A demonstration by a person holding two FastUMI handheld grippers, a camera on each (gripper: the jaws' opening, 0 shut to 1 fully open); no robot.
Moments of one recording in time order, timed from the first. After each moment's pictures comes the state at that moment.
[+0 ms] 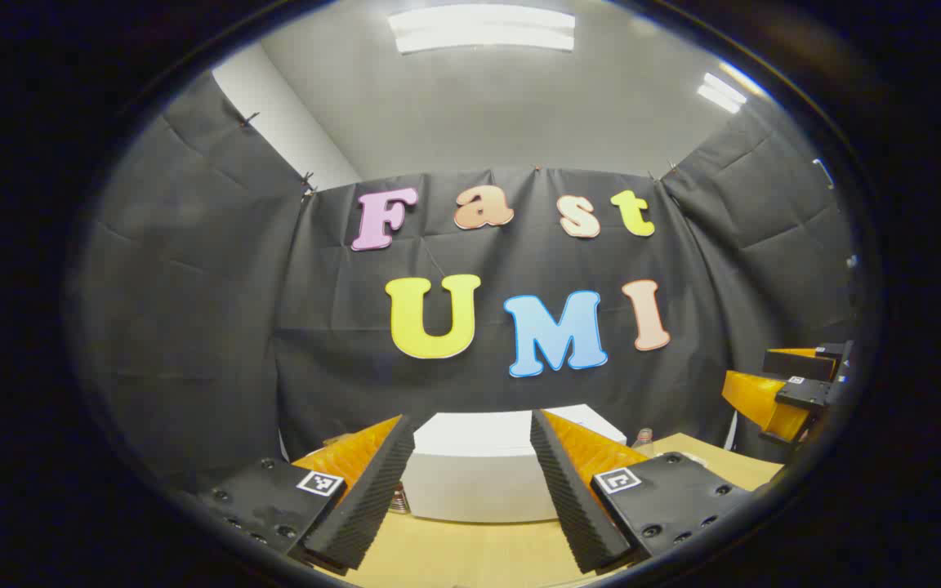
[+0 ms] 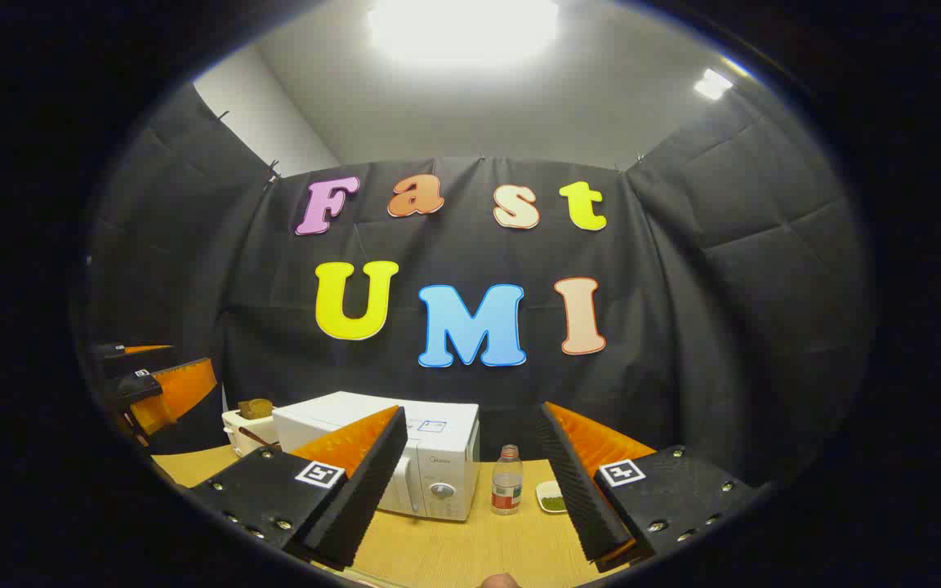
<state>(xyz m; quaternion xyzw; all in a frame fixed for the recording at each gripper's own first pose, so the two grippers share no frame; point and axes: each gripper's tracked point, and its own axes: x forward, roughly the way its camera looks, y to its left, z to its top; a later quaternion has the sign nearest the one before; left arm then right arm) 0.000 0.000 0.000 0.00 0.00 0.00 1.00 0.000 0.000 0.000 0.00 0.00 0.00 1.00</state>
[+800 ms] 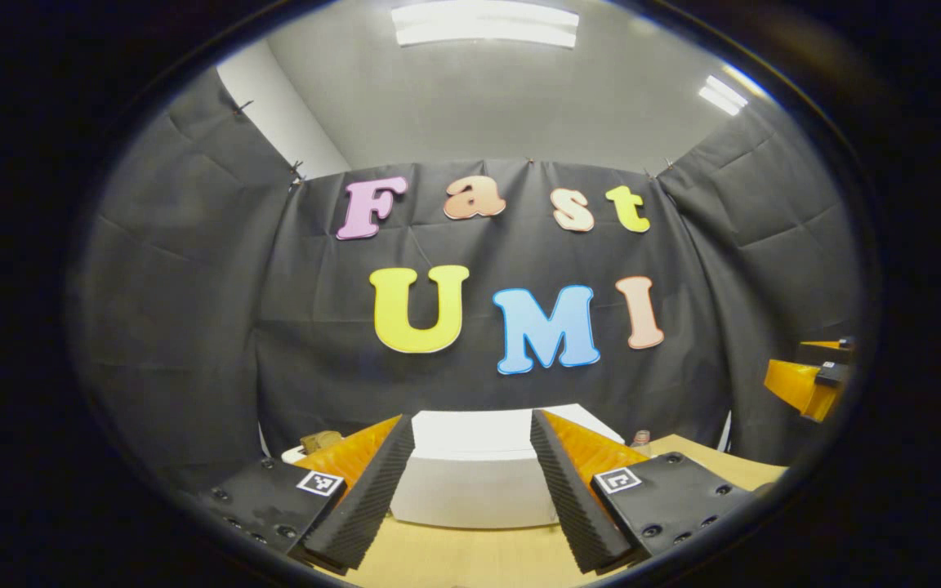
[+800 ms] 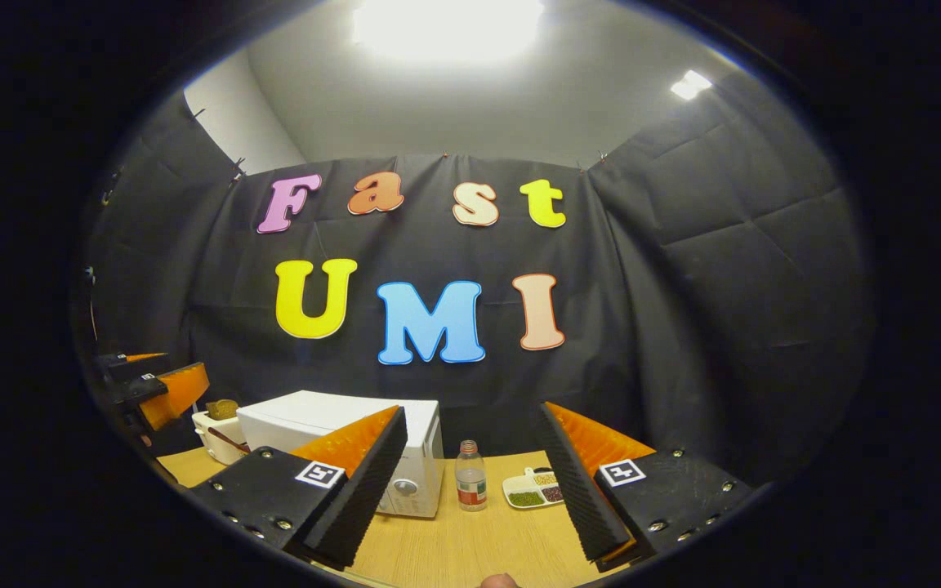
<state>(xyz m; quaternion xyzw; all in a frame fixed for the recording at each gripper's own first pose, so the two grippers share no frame) 0.044 -0.015 -0.017 -0.01 0.01 -0.03 1.00 -0.008 -0.041 -0.001 0.00 0.00 -0.07 1.00</state>
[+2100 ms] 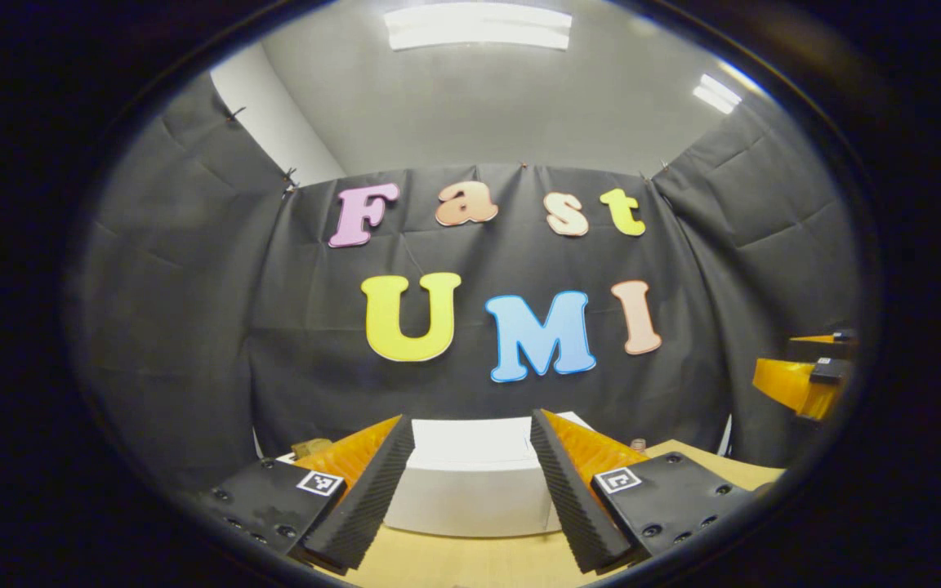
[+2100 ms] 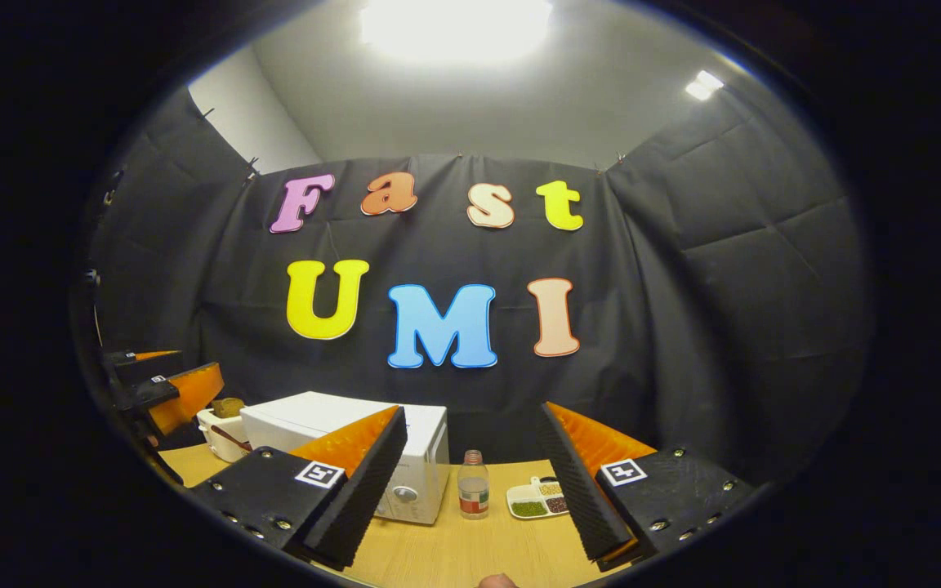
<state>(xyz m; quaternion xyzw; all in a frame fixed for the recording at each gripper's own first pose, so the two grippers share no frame) 0.054 -0.031 -0.002 0.00 -0.01 -0.02 1.00 0.016 -0.038 0.003 0.00 0.00 -0.02 1.00</state>
